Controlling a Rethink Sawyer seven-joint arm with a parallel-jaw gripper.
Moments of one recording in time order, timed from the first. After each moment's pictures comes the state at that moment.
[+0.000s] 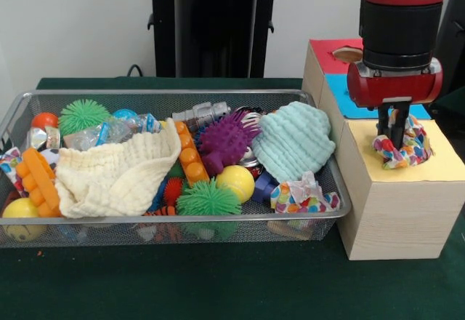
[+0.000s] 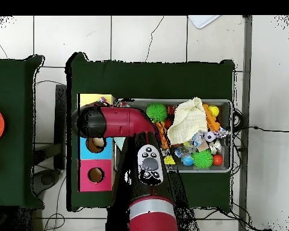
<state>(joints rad) -0.03 -0.58 0.07 1.52 0.04 0.45 1.69</state>
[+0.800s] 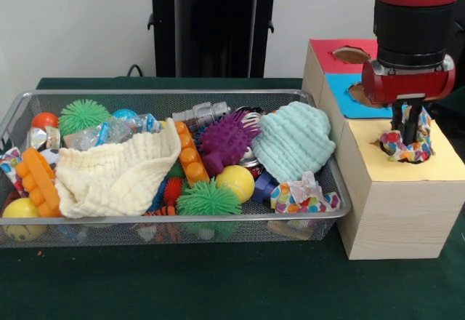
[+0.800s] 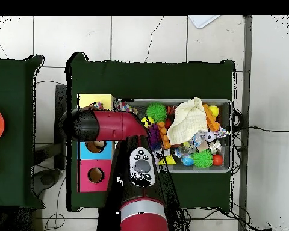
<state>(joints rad) 0.00 -0.58 0.06 1.55 0.09 0.45 1.69</state>
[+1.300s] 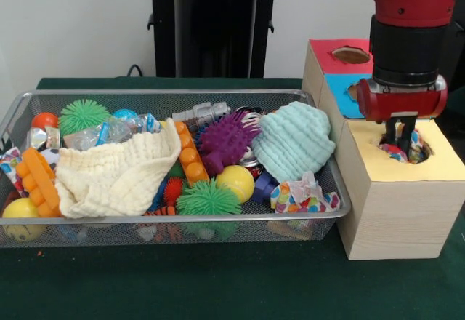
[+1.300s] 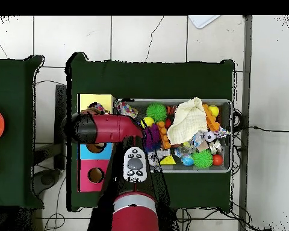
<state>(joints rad) 0.05 -0.51 0.01 1.53 0.09 0.35 1.69</state>
